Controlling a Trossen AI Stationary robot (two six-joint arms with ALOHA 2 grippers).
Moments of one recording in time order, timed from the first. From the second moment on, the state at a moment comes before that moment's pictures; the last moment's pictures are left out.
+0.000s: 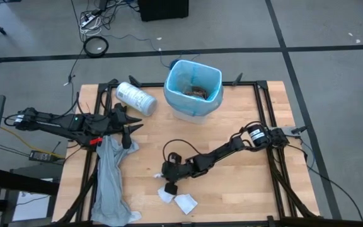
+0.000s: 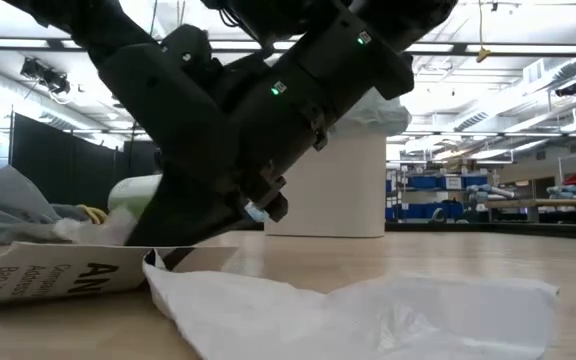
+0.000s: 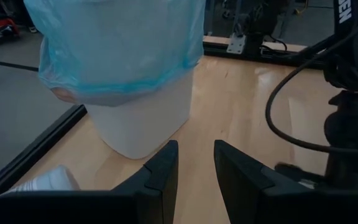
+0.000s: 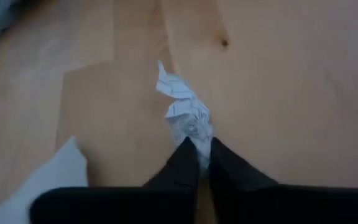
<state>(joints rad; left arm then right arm) -0.17 0.63 0.60 -0.34 -0.48 -0.19 0.33 2.29 1.54 0.00 0.23 0.49</state>
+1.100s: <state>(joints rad) -0.17 0.63 0.60 -0.22 -0.52 -0.19 -0.20 1.46 1.54 -0.39 0.62 -0.13</state>
